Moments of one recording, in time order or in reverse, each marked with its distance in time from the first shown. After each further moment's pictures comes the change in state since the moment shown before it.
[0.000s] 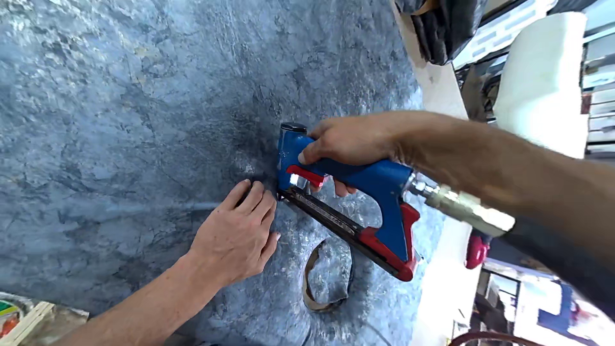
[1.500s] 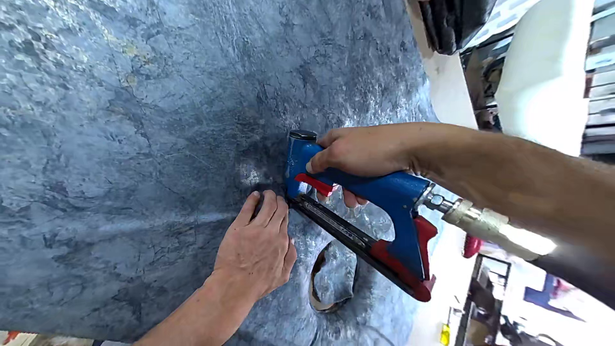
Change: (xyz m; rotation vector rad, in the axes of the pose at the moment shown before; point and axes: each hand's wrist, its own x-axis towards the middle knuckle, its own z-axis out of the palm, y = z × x) left_hand 0.015 0.023 0.004 -0.014 -0.150 -0.171; right_hand 0.012 -0.003 -0.001 0.074 -0.014 0.109
